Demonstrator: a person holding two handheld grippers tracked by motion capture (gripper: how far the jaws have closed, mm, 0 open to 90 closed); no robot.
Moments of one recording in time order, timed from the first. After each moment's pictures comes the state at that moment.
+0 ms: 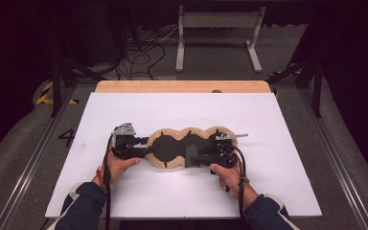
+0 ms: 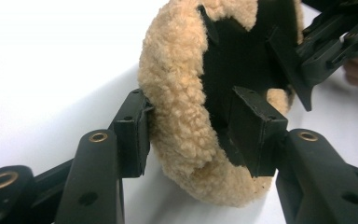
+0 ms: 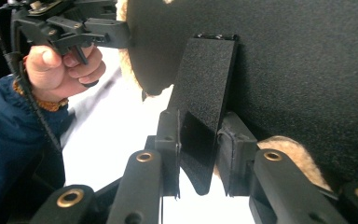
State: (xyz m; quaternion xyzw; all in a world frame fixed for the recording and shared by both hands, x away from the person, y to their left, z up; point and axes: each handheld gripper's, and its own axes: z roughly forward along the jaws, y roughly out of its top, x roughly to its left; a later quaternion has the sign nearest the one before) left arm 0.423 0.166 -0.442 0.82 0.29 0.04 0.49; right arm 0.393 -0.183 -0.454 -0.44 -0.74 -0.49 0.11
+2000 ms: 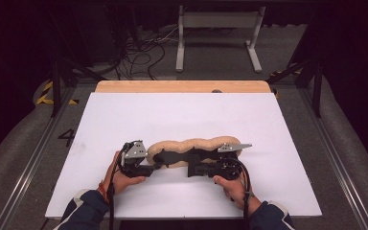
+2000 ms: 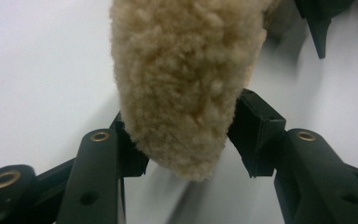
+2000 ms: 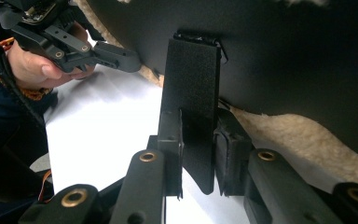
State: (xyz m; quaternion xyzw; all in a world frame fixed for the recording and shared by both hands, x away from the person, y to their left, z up) left arm 0.381 0.143 -0.455 0.87 0.23 0.10 0.43; right arm 0.360 -0.187 -0.454 -0.40 -0.78 -0.49 0.05
